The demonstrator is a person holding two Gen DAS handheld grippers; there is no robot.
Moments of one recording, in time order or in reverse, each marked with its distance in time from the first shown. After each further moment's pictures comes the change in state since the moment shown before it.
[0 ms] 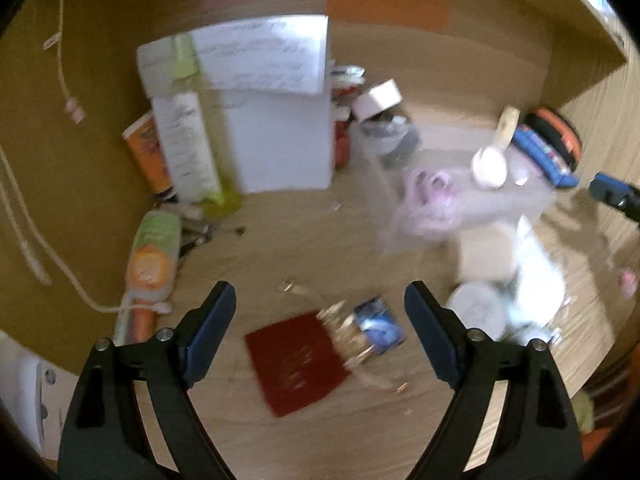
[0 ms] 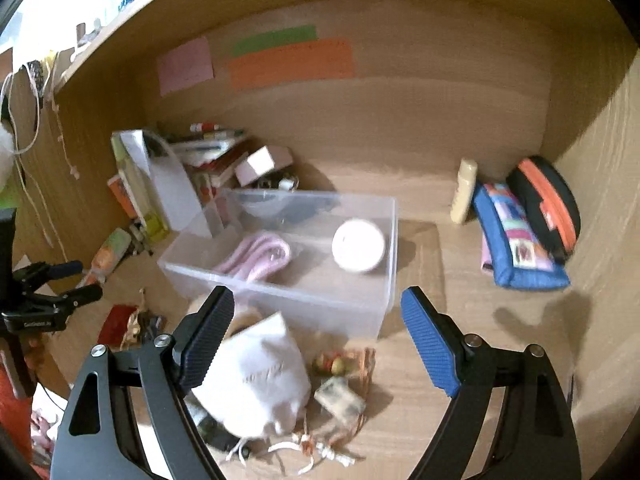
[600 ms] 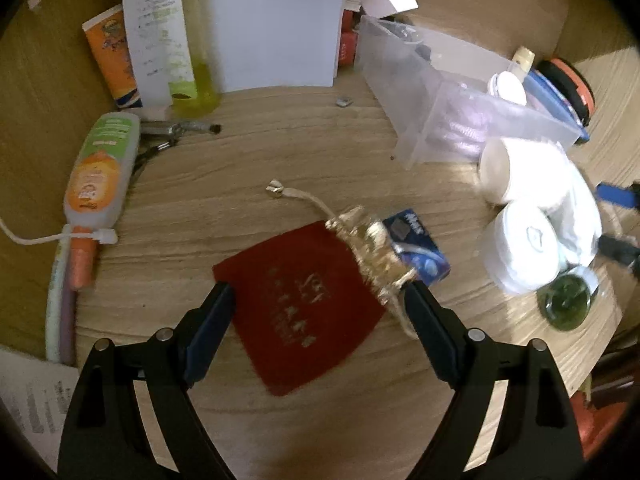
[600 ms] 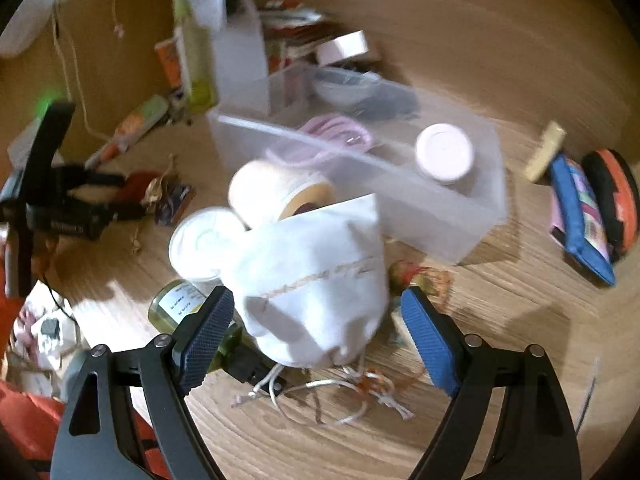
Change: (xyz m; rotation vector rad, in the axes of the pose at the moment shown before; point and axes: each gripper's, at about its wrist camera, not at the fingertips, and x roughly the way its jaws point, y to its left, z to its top) left arm 0.061 0.017 -0.037 -0.032 0.203 -0.106; right arm 0.047 0.053 -0.055 -0.262 0.282 0.087
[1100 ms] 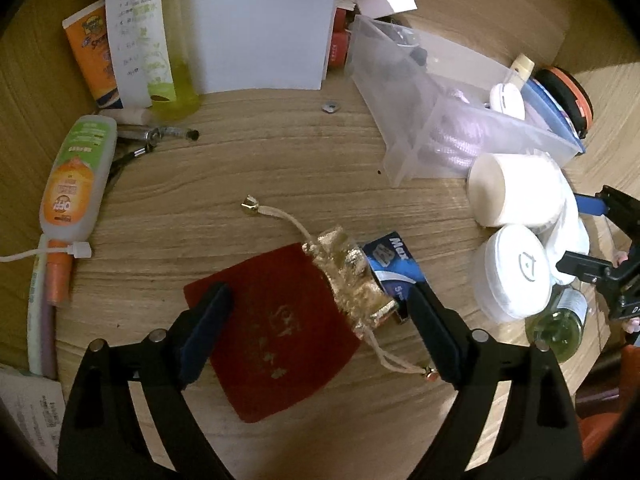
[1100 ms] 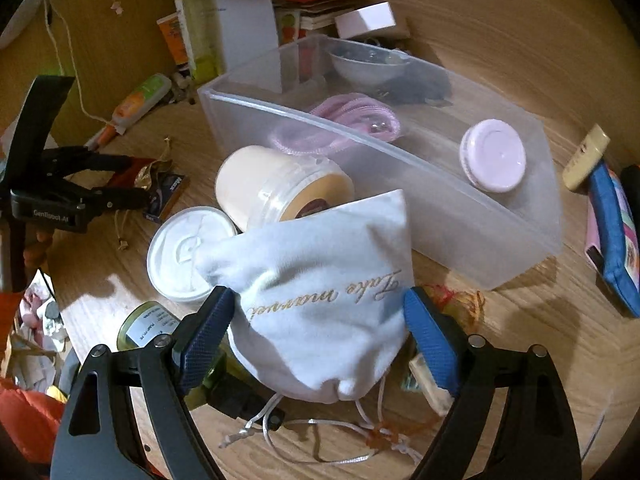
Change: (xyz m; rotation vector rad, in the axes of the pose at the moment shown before) left arm 0.012 -0.006 0.014 -0.019 0.018 -0.024; right arm 0.038 -0.007 0.016 -0.060 0.064 0.063
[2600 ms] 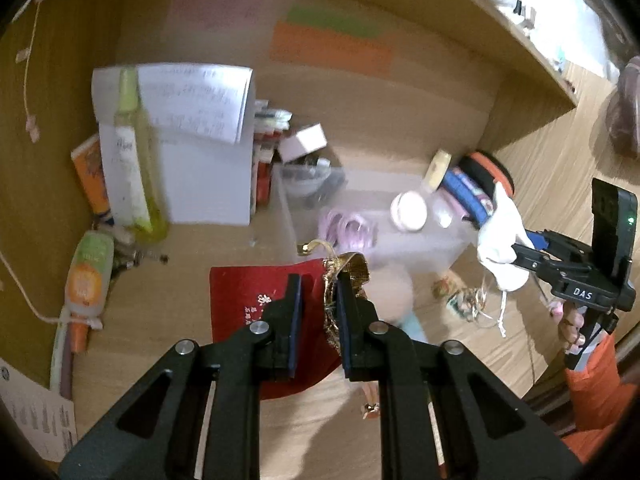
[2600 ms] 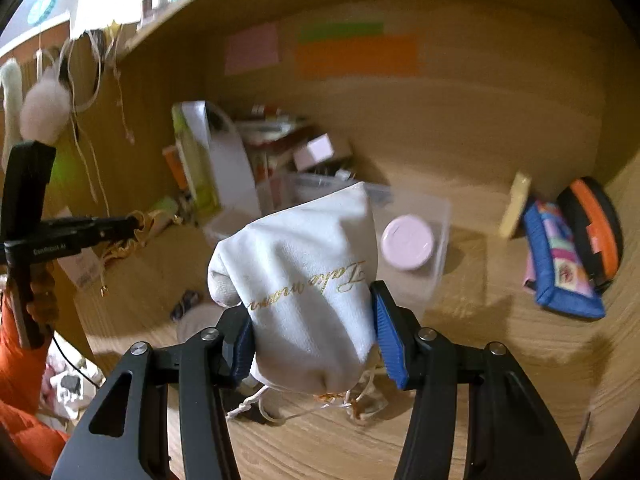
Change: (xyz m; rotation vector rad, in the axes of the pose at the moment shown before) left arm -0.109 -0.059 0.024 0.013 -0.349 -0.130; right arm -0.101 -0.041 -0.007 0.141 -0.399 0.003
